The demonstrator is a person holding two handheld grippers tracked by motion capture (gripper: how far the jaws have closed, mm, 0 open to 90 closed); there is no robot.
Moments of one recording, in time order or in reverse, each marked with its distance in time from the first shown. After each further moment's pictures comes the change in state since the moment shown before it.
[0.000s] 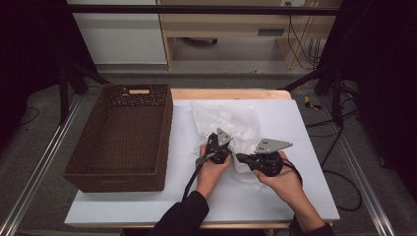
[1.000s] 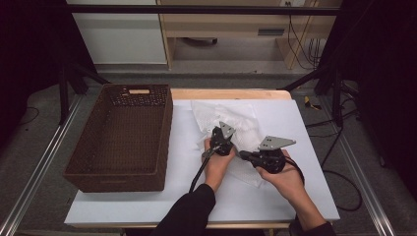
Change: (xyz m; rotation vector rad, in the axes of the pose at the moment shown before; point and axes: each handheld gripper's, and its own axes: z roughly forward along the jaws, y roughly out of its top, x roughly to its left) left arm 0.006 0.009 0.031 -0.022 0.094 -0.034; right arm -0.014 -0.006 0.000 -0.010 -0.018 0.048
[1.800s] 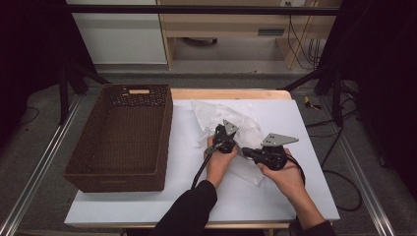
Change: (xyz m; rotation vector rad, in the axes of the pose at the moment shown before) left arm -0.001 0.005 0.006 0.037 -0.059 -0.011; right arm -0.011 -0.002 0.002 -0.019 -0.031 0.050
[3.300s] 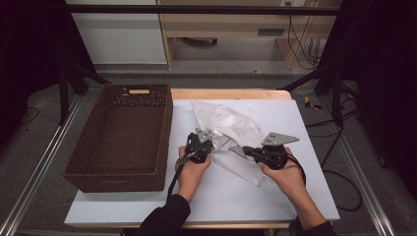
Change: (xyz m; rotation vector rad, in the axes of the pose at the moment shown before) left arm 0.034 -0.024 -0.073 0.124 0.092 -0.025; right arm -0.001 0.002 -0.001 0.000 -0.017 -0.010
